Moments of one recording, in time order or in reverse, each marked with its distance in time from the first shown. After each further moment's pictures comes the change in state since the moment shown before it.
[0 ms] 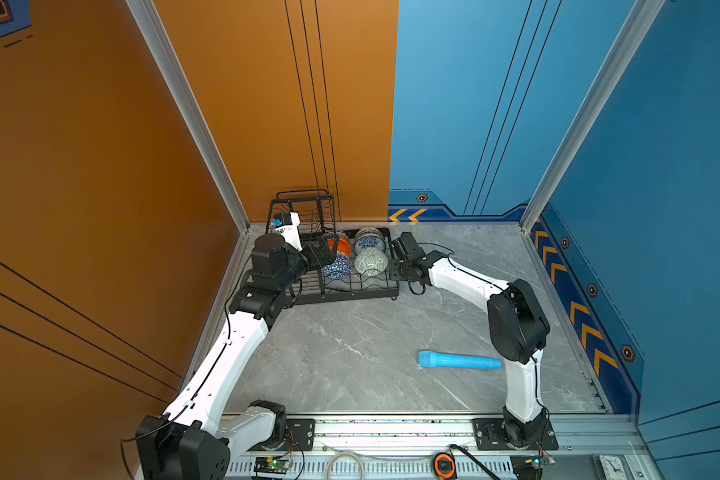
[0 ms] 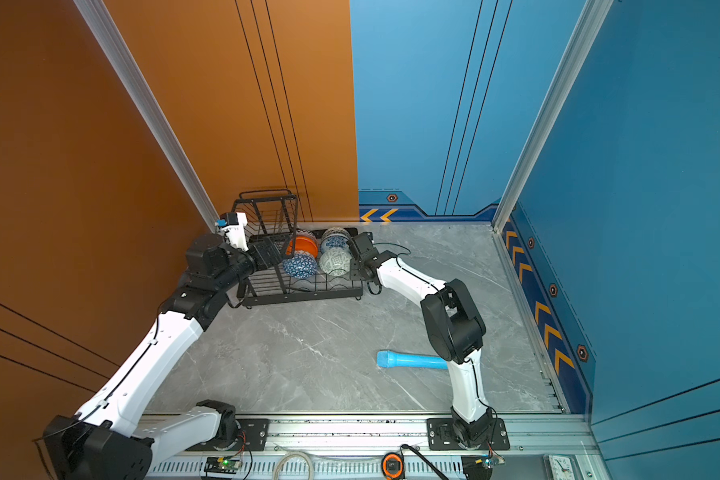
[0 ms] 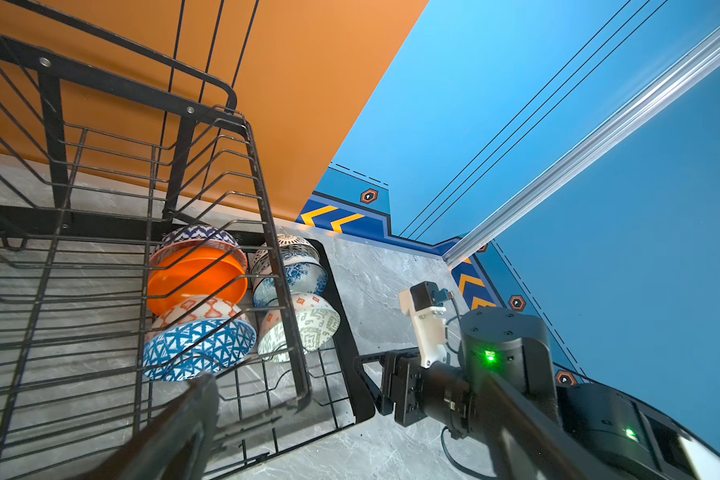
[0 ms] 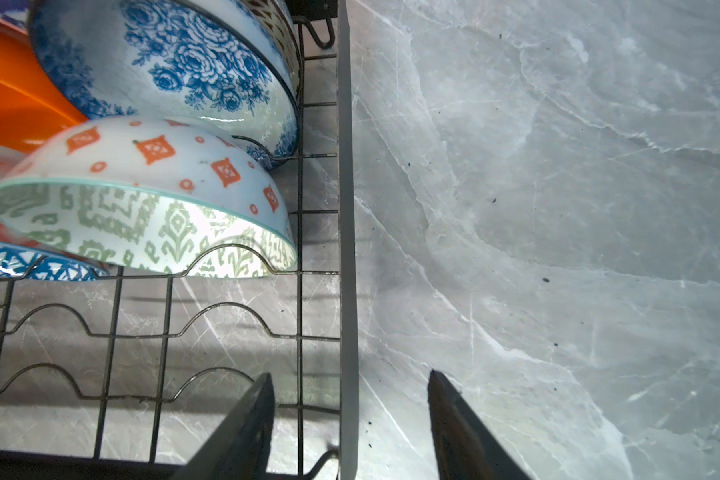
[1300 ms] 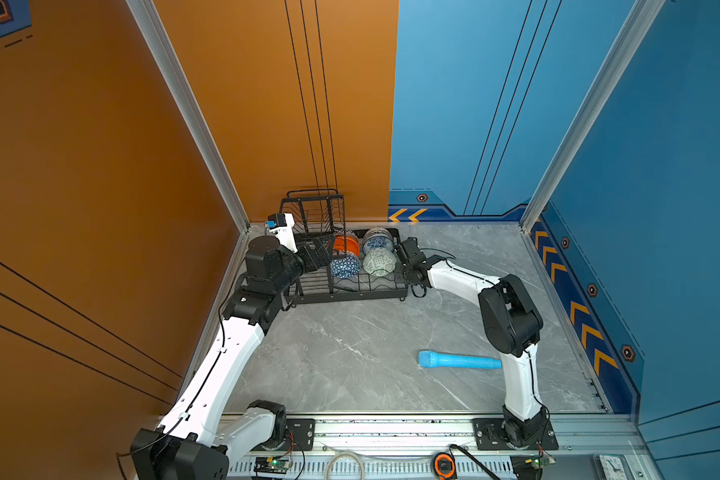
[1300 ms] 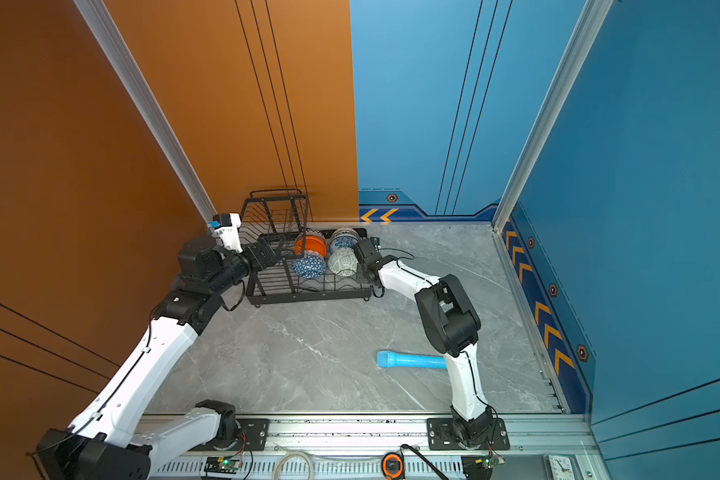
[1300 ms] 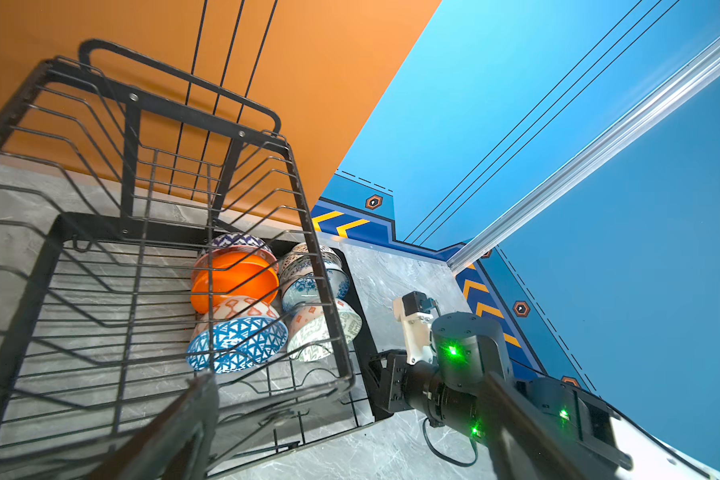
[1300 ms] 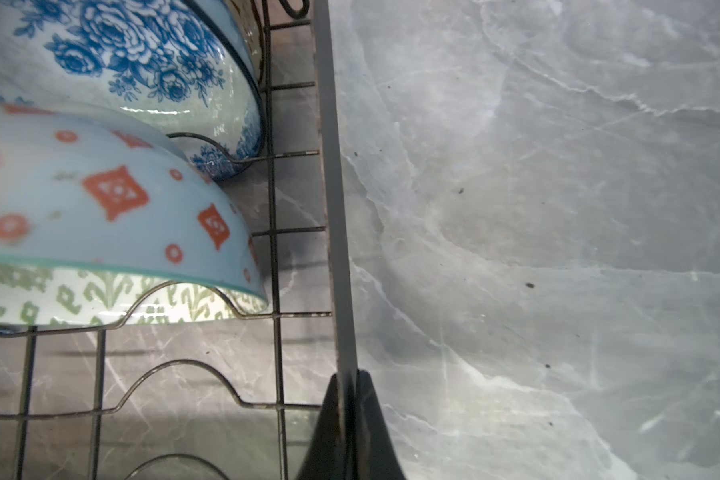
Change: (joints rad) left arm 0.017 -0.050 0.000 -0.037 -0.016 0.008; right arm -0.053 0.034 -0.074 0.077 0.040 0.039
